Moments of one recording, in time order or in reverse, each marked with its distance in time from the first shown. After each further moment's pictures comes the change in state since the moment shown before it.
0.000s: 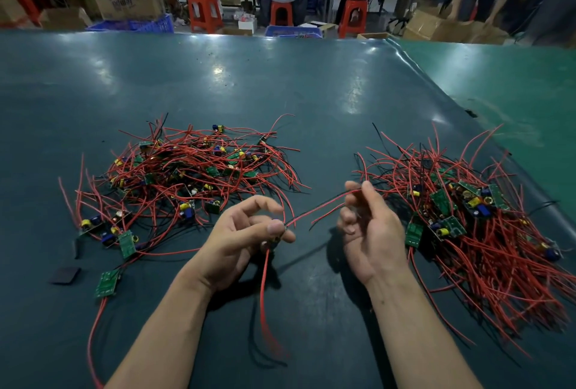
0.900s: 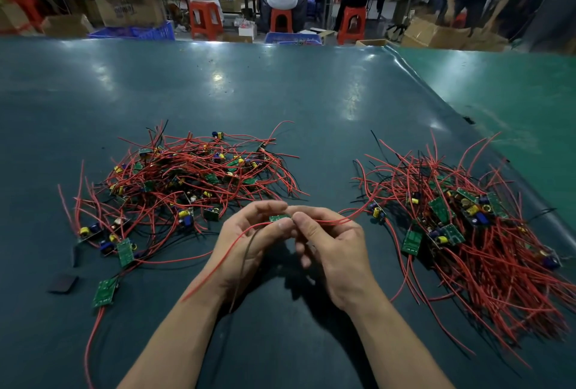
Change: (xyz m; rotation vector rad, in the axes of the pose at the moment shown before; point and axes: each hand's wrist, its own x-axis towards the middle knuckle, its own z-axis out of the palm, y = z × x) left_hand 0.007 -0.015 0.014 -0.027 0.220 0.044; right_hand -0.027 0.028 0.015 -0.341 -0.338 -0.073
